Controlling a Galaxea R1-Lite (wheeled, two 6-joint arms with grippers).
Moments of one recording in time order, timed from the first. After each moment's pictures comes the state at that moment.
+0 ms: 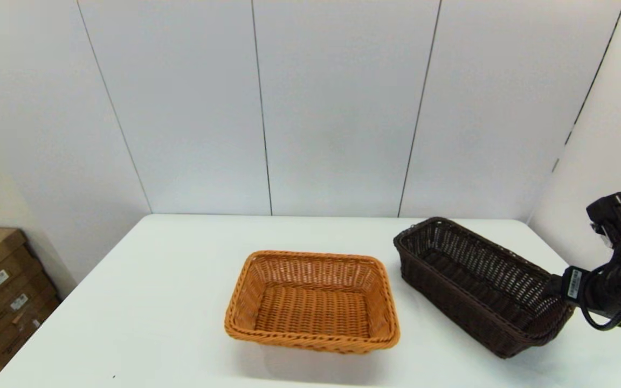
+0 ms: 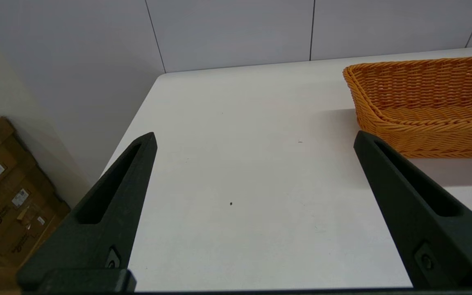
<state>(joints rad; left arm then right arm) 0.01 0.00 0.00 0.01 -0.03 0.06 -0.08 1.63 -0.78 0.24 -0.26 0.47</state>
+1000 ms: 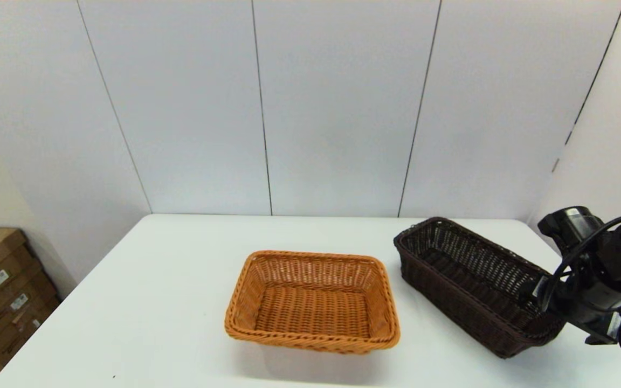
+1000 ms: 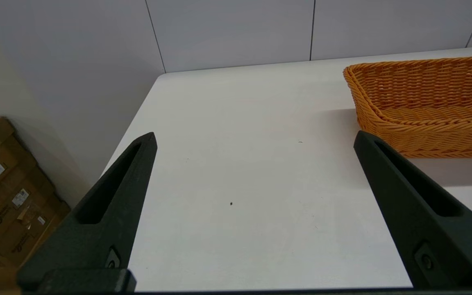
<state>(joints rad) 0.01 0.00 0.00 0.01 -0.03 0.06 -0.06 1.87 -0.85 0.23 -0.25 0.72</state>
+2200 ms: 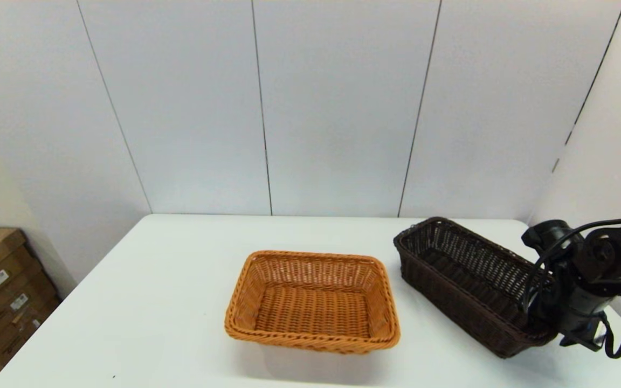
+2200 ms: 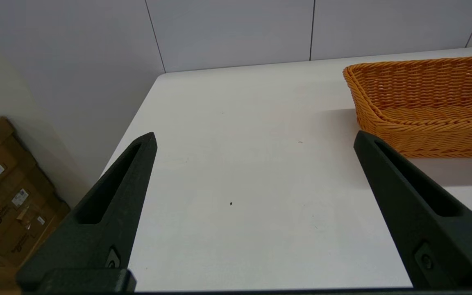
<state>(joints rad) 0.01 0.00 0.00 0.01 -0.03 0.06 -0.07 1.99 -0.87 0.22 -0.25 0.75</state>
